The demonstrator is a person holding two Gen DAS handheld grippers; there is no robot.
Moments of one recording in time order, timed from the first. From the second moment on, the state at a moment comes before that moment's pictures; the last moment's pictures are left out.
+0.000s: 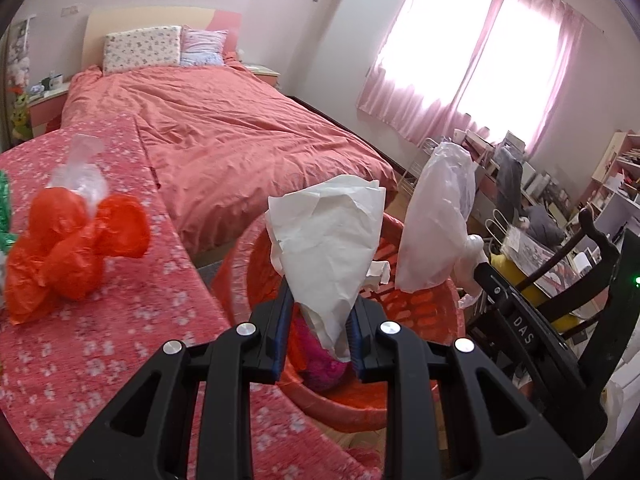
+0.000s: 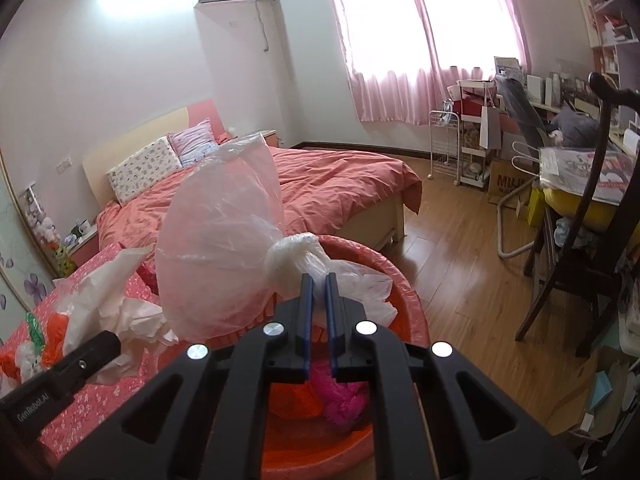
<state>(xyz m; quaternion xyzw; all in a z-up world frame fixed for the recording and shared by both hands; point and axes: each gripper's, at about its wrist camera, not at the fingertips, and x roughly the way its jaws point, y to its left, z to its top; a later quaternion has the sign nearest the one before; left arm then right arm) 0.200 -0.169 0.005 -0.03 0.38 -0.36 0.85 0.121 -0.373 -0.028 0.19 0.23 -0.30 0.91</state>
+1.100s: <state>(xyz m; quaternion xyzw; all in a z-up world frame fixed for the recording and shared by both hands) 0.207 -0.009 0.005 -0.03 0.38 -0.17 0.91 0.153 -0.290 -0.019 0.14 0.27 -0.21 0.93</state>
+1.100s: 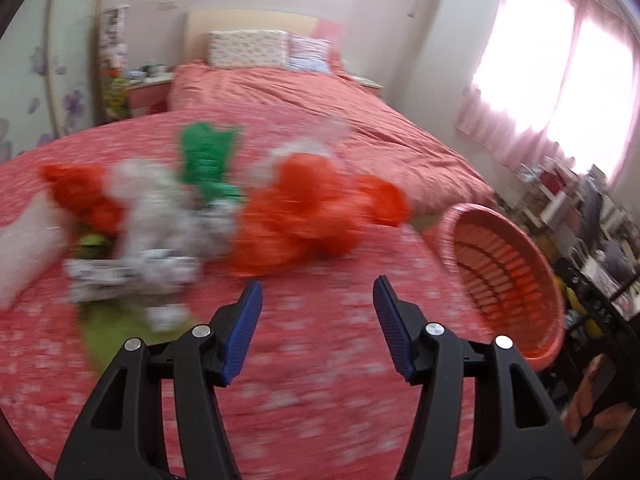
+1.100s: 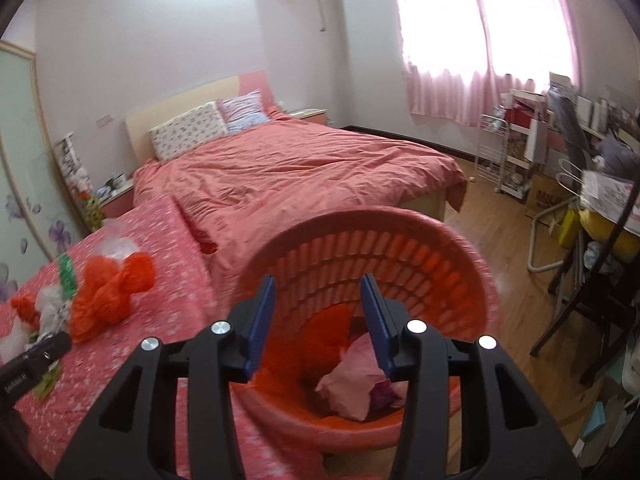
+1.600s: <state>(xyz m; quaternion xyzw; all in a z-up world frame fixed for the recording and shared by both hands) 0.253 0.169 0.001 -0.07 0.37 0.03 0.93 0.191 -0.180 -0.016 0.09 0.30 -0.12 0.94</state>
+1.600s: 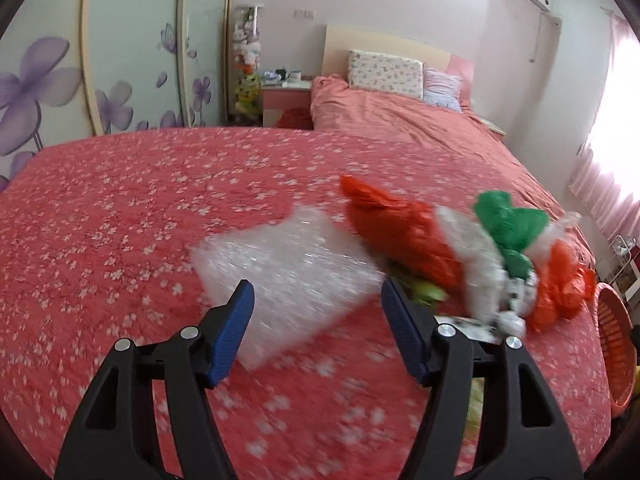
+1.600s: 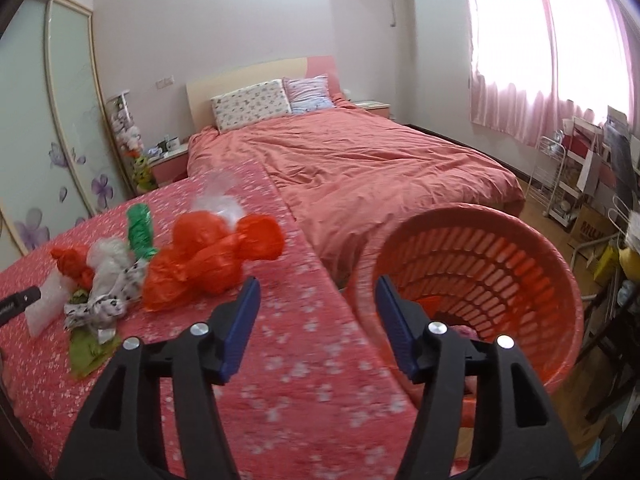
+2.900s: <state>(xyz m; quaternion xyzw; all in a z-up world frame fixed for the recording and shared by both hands) 0.239 0.229 0.011 -0.10 0.36 0.03 0.93 0.300 -0.118 -0.052 0.10 0.39 -0.09 0.91</state>
